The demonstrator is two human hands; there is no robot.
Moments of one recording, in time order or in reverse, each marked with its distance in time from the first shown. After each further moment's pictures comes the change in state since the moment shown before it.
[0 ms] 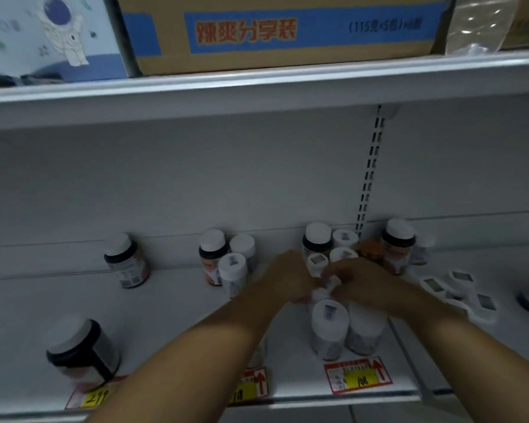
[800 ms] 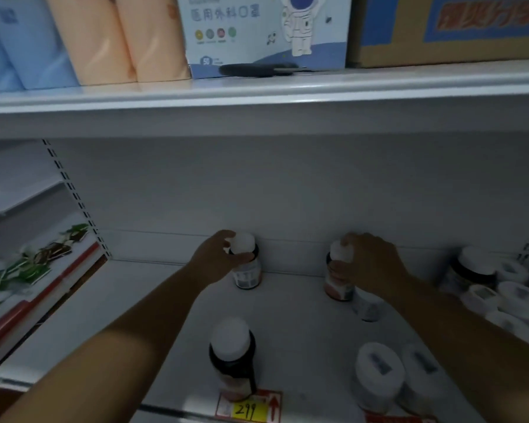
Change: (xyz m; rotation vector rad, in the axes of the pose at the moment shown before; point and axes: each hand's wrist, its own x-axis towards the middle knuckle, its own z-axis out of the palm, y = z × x) left_hand -0.034 -0.301 -0.213 -0.353 0.425 -0.113; right_hand 0.135 -0.168 0.122 -0.456 0.316 -0.040
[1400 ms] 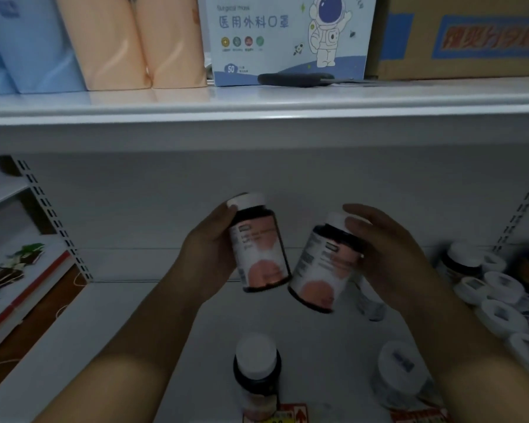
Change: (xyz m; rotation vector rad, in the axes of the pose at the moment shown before) left_hand -0.058 0.063 -0.054 -1.139 -0.423 0.247; right_hand -0.056 -0.086 -0.061 1.531 0.082 0.063
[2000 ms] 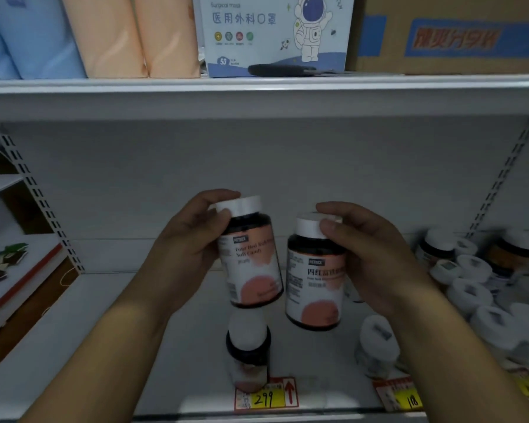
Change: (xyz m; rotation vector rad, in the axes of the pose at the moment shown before) left_hand -0.050 0.013 0.011 0.285 -0.044 0.221; right_hand -0.050 -0.012 0.026 -0.030 -0.090 -0.095
